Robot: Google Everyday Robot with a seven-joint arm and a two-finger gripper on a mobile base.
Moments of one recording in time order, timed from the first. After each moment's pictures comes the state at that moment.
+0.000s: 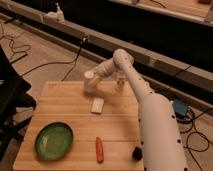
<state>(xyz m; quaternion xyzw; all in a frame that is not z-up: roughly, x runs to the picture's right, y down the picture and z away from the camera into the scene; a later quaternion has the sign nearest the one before) -0.065 -0.069 0.917 -0.25 -0.39 0.12 0.88</state>
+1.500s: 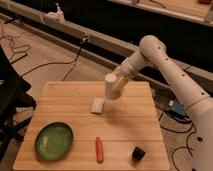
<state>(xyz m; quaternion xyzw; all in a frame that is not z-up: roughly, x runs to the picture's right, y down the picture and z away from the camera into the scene) 0.072 -0.023 0.741 -0.32 -0.33 0.09 0.88</state>
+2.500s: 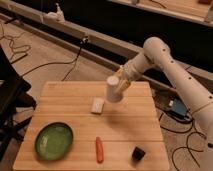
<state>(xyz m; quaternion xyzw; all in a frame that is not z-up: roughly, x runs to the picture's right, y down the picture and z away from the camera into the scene) 0.079 -0.010 0.726 -0.32 -0.33 0.08 0.89</state>
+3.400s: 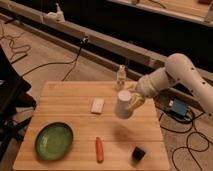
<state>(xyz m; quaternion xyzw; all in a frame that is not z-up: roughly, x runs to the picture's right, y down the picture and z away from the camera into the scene) 0.122 0.071 0.649 -0.30 -0.35 0.10 0.88</state>
